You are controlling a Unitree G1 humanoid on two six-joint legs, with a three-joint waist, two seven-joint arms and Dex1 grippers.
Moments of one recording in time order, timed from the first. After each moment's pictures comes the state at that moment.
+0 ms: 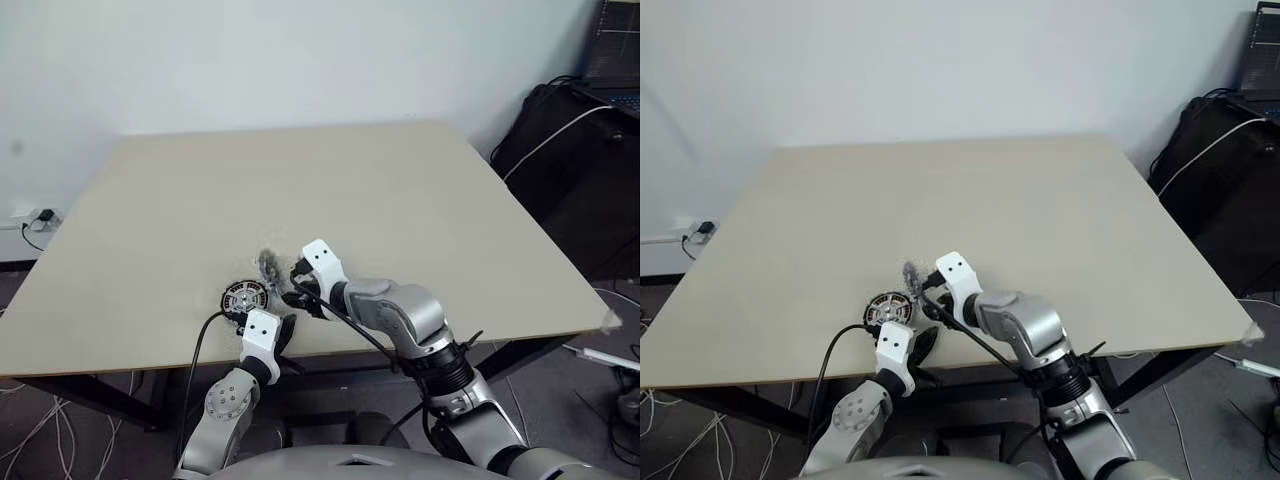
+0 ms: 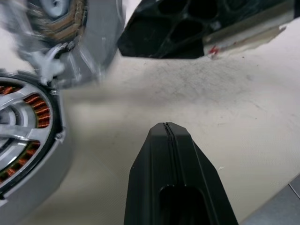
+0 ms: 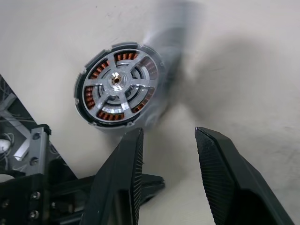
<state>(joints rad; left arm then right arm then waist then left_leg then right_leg) 0.30 0.07 -0.28 -0.05 -0.04 0.07 -0.26 -0.40 -0.11 0.36 -0.15 0.32 1.14 0.35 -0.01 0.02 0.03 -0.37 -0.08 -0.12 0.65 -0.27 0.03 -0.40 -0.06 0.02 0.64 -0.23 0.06</state>
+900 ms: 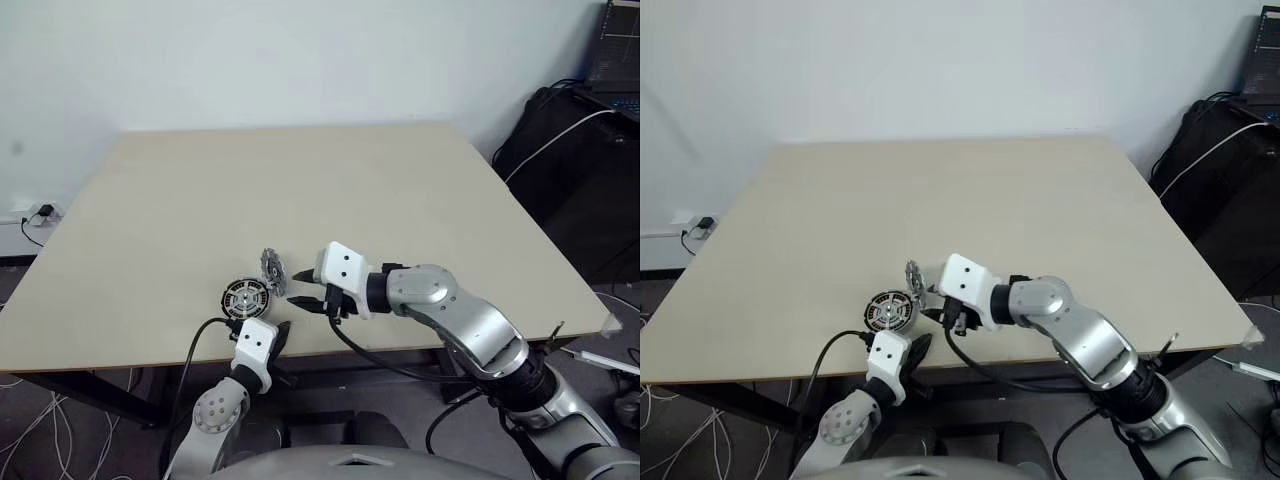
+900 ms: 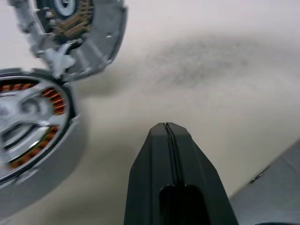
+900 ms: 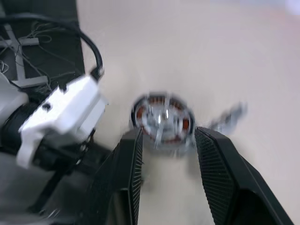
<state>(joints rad) 0.37 0.16 -0.28 -0.08 0.00 -0.03 -0.29 -0.41 -0.49 0.53 -0.44 0.23 0.62 0.73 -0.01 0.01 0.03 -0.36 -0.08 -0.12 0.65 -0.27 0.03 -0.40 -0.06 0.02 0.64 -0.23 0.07</state>
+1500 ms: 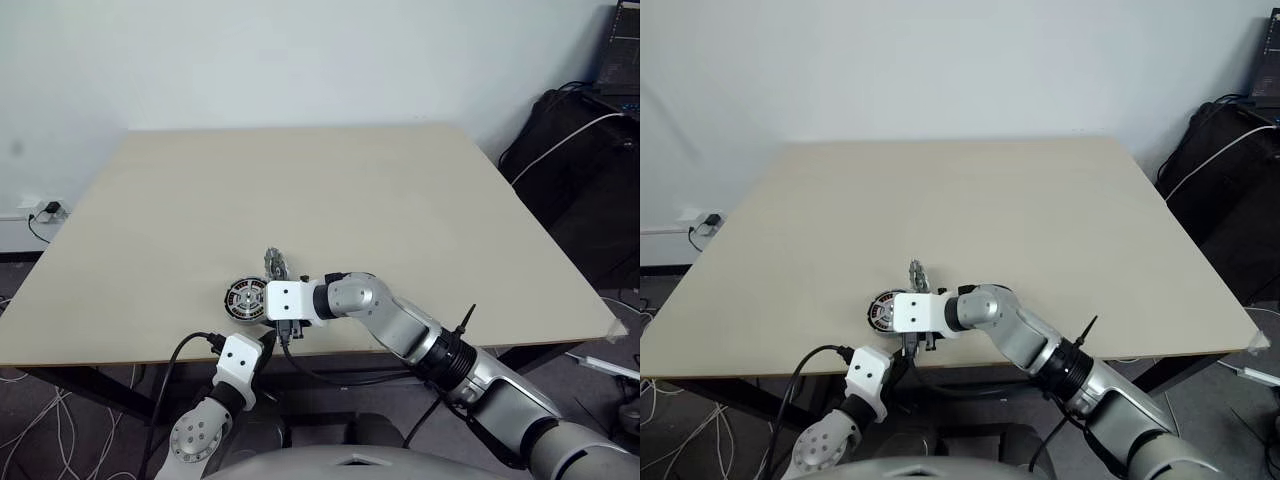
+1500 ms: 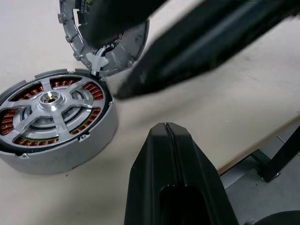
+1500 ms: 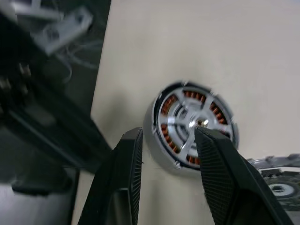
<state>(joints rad) 0.49 0.21 -0.25 -0.20 0.01 -0.07 -0.31 -0.54 -0.31 0.79 0.01 -0.13 0.32 0.80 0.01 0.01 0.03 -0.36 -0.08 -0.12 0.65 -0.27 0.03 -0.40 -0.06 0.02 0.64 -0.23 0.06</state>
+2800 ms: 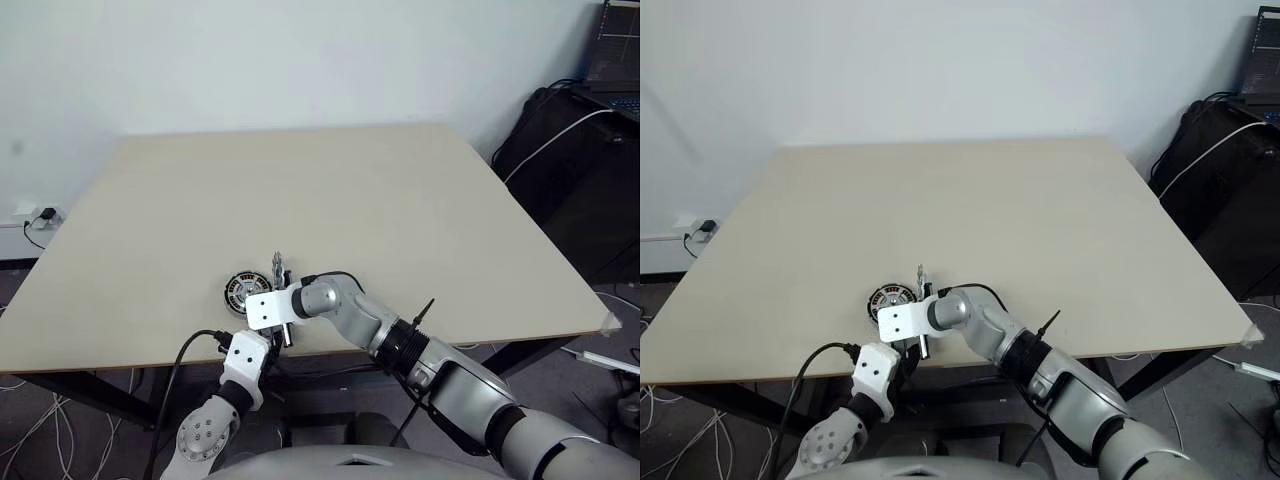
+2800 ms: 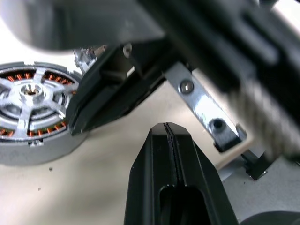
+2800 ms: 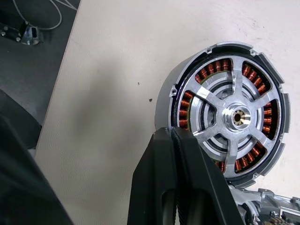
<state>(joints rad) 0.49 0.18 -0.28 -0.26 0.01 0.02 -0.29 -0.62 -0.11 0.81 0.39 -0.39 0.18 0.80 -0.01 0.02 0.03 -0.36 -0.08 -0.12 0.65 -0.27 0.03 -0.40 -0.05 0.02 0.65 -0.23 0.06</state>
